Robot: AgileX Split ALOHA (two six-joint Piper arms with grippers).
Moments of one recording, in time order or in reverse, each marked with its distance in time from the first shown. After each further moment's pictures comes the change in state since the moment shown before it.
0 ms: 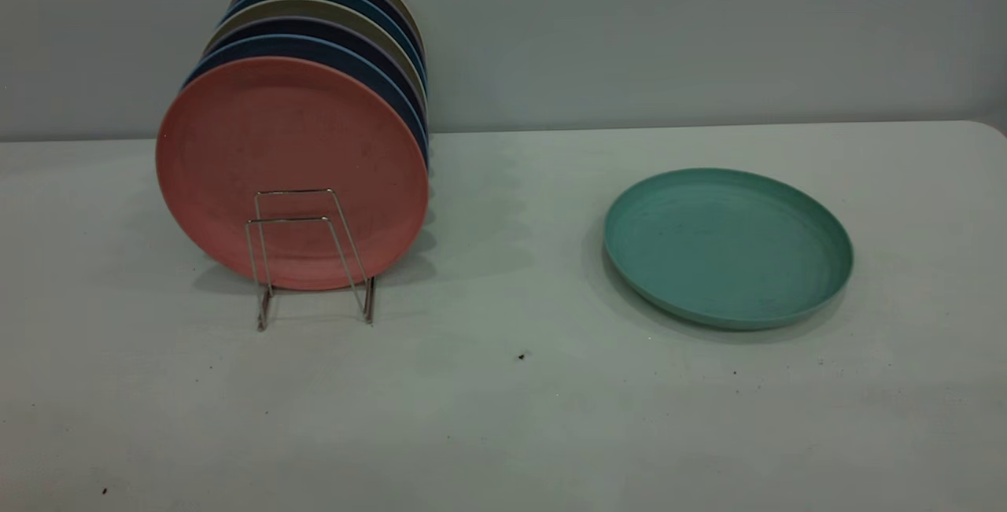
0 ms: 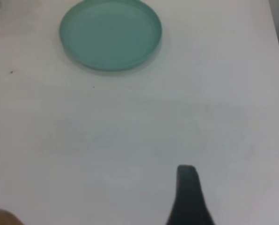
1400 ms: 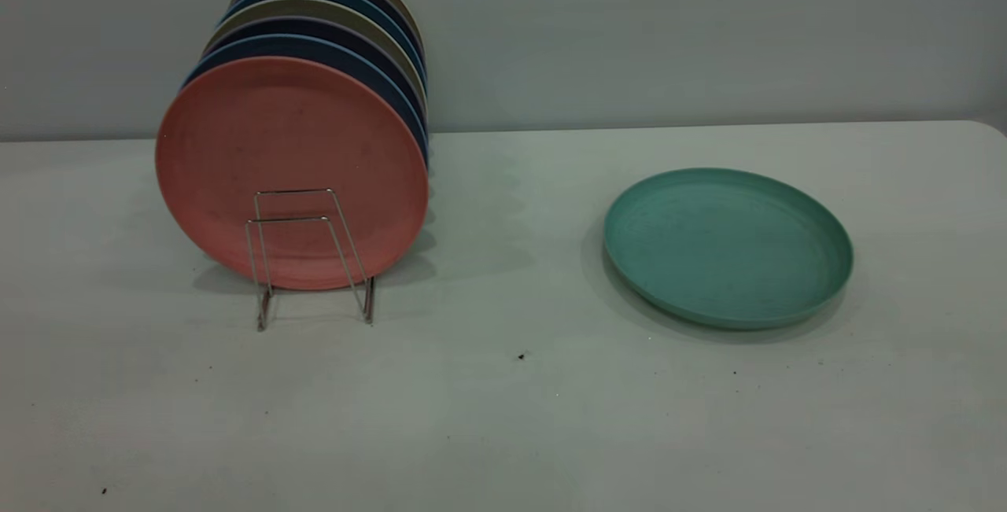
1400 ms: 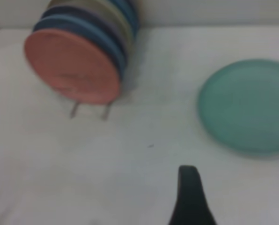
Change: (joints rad) left arm 0.000 0.603 -0.012 -0.347 -0.558 0.229; right arm 0.000 0.803 -0.036 0.866 -0.571 -0.646
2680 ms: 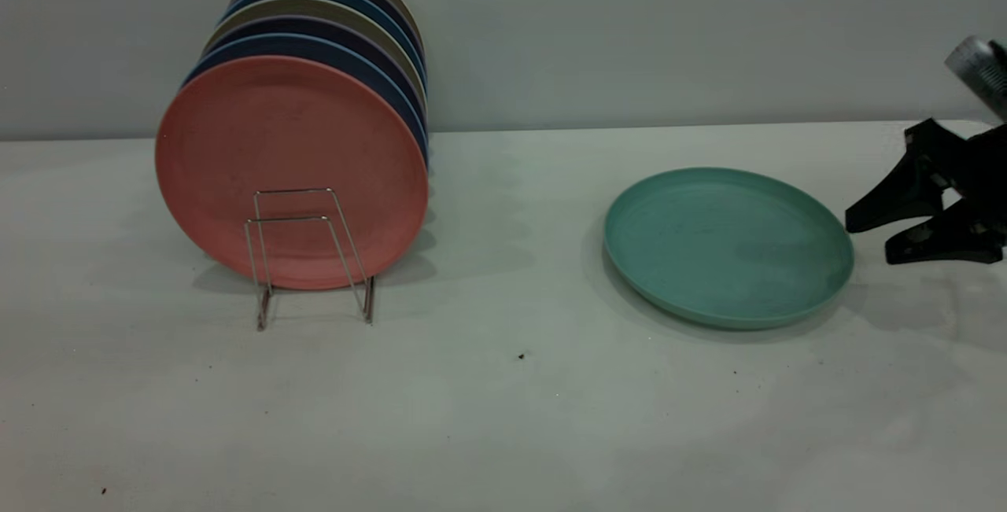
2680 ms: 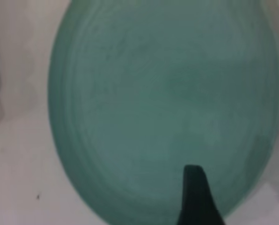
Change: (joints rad) left arm 0.000 0.215 0.000 -0.184 -0.028 0.158; right arm -0.281 1.518 -0.721 0.393 0.139 -0.448
